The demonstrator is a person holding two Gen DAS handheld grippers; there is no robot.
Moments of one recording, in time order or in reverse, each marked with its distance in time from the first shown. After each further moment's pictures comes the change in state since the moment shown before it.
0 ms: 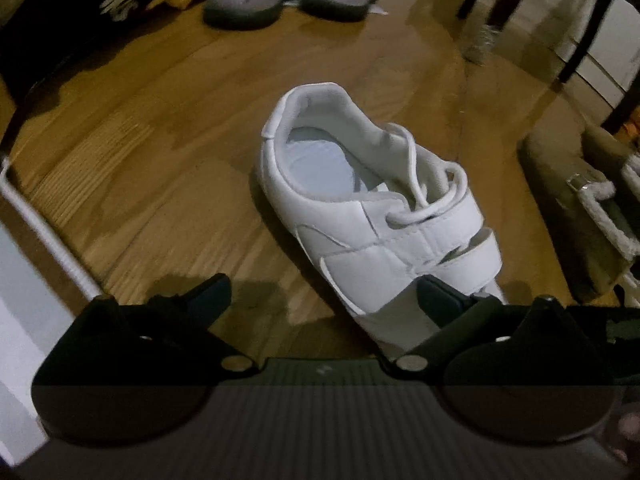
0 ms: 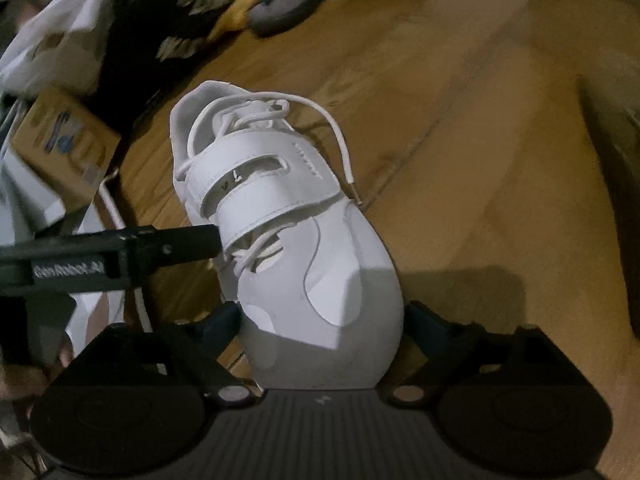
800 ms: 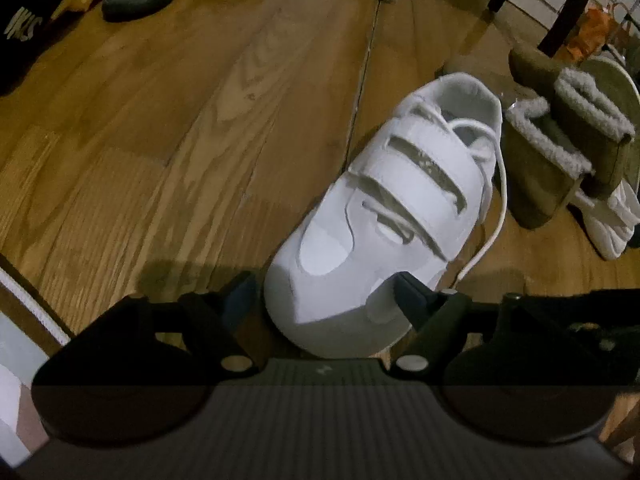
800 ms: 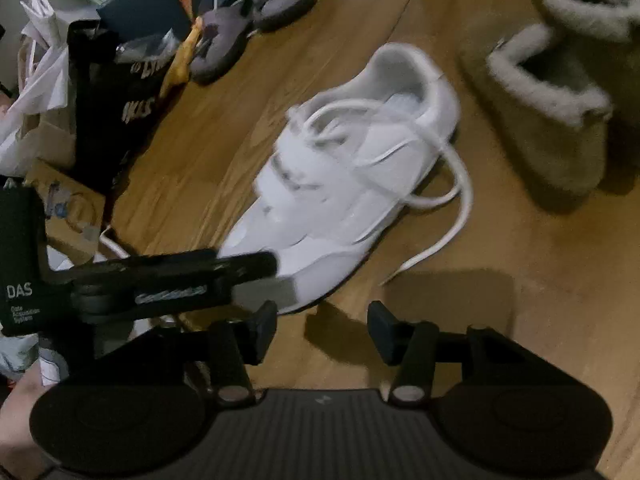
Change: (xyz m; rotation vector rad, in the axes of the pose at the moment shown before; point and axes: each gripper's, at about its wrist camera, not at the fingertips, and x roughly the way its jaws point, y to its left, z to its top) left arm 0.015 -0.038 -0.009 0.132 0.183 -0.165; right arm -0.073 -0.018 -0.041 0.180 -0.108 -0.049
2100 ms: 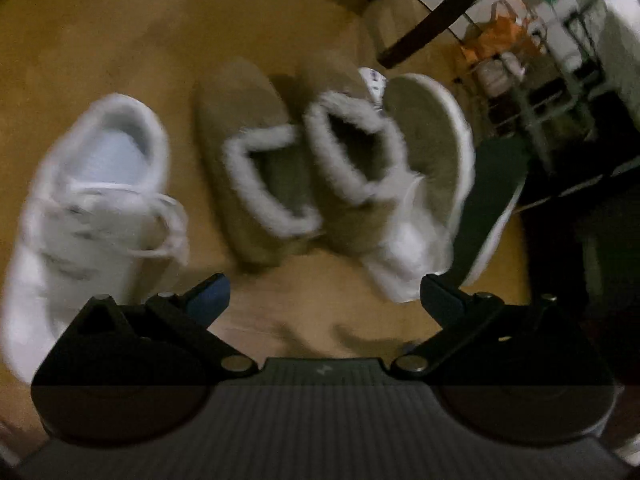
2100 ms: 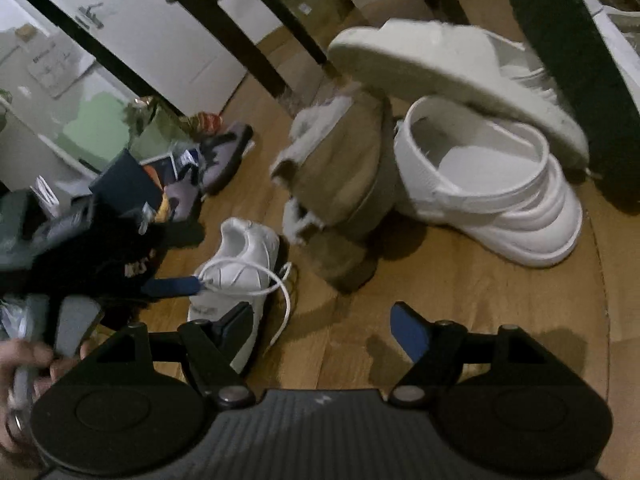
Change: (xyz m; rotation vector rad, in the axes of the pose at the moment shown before) left arm 0.000 -0.180 0.106 -0.180 0.102 -0.400; right arm -0.139 -0.181 -0.033 0.246 -0.373 0.114
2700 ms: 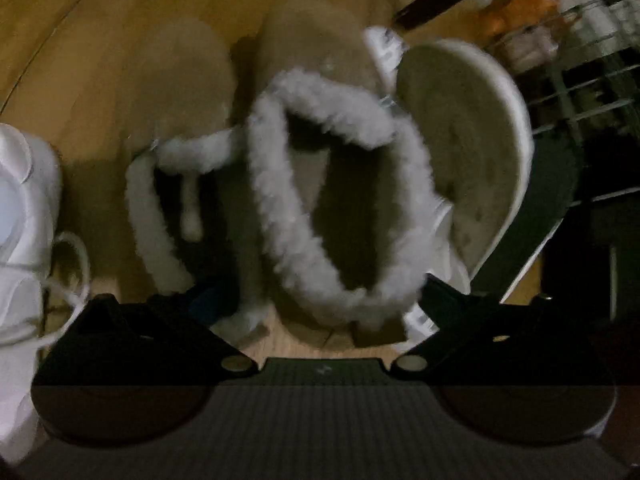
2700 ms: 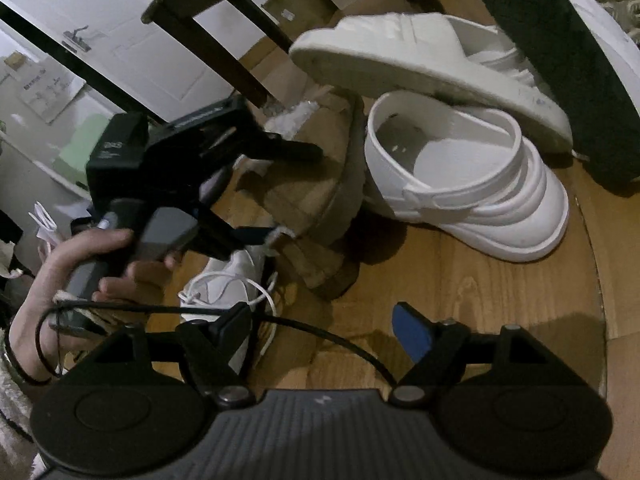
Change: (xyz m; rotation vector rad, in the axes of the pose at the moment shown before) left arm 0.104 -0.022 0.024 0.104 0.074 0.079; right arm 0.008 -0.023 -0.004 0.046 0.011 0.000
